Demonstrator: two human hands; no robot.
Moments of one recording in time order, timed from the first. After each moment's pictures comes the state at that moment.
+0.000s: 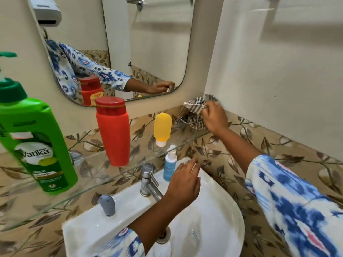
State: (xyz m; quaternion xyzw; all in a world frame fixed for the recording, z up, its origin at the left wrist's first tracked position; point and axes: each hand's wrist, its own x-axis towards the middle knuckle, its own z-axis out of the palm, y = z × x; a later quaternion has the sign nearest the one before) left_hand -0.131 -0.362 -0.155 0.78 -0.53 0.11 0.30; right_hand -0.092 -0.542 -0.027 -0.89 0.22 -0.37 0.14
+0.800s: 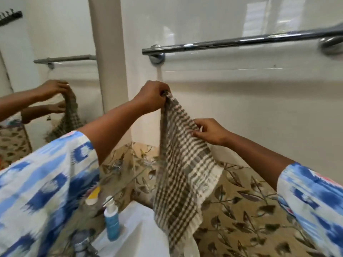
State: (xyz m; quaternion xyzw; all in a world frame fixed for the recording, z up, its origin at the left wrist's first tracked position) left_hand -0.129 -0.479 0.176 0.67 -0.63 0.17 0.36; right_hand -0.305 -0.590 0.094 -0.93 0.23 -0.26 0.14
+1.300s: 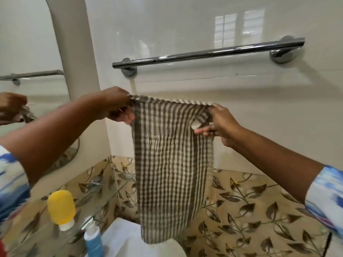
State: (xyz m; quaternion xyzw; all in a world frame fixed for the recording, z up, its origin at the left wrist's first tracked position) left_hand -0.139 -0.446 0.215 0.74 -0.52 -0.18 0.38; right_hand -0.371 -0.555 0.138 -0.64 0.34 -0.49 0.49
